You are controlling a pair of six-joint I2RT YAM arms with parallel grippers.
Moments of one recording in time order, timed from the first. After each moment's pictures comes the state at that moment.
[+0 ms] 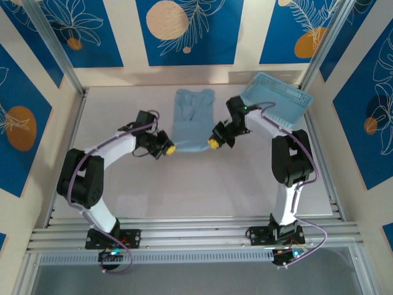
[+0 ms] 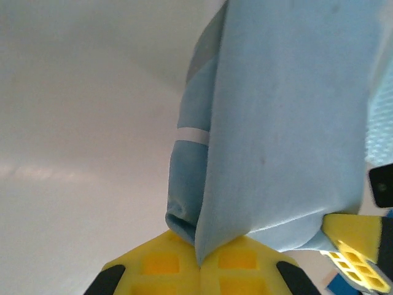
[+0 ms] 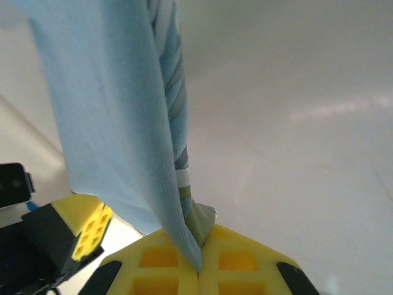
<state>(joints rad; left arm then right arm) -0.37 1.67 1.06 -0.48 0.54 -1.11 0.34 1.90 1.40 -0.87 -0.68 0.96</state>
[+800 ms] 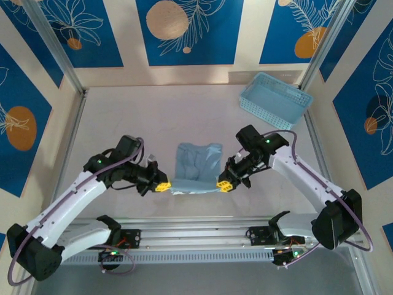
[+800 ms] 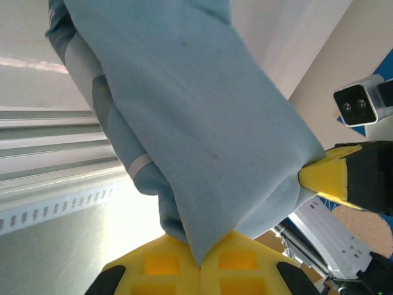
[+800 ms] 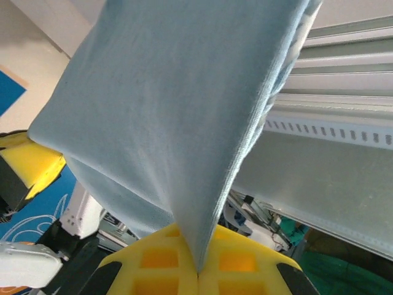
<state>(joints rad) -0.56 1.01 0.94 -0.94 0.72 -1.19 0.50 1.25 1.07 -1.24 -0.90 1.01</state>
